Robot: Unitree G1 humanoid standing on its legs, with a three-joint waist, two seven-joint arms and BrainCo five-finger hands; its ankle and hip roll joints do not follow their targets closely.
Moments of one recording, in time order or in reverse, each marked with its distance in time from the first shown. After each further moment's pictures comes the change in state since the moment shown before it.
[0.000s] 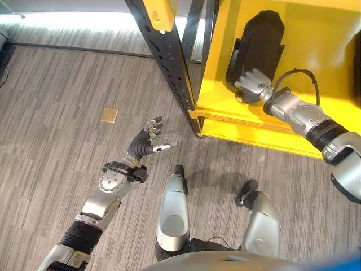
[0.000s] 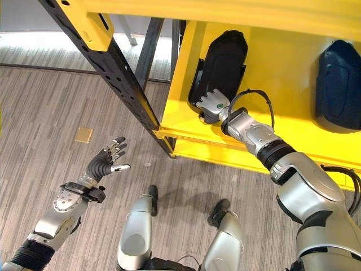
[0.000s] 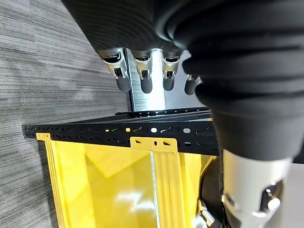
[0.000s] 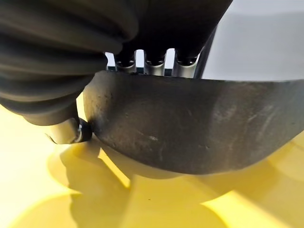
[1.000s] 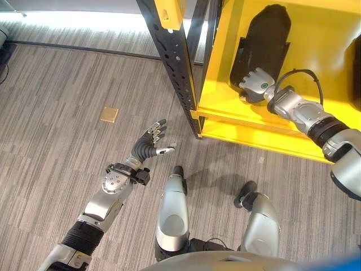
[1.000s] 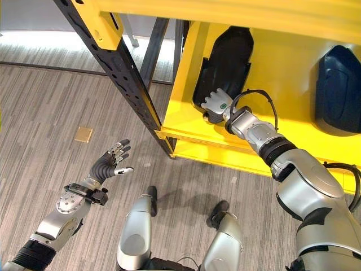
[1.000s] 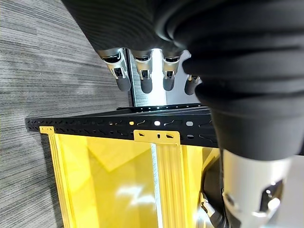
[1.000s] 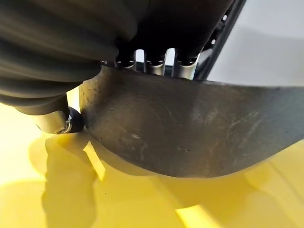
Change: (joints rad) left arm 0.001 0.003 -0.030 0.000 0.000 0.000 -0.001; right arm -0.038 0.002 0.042 0.086 -0.078 0.008 -0.051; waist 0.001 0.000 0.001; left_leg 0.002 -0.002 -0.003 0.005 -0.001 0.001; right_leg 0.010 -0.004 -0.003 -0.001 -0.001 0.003
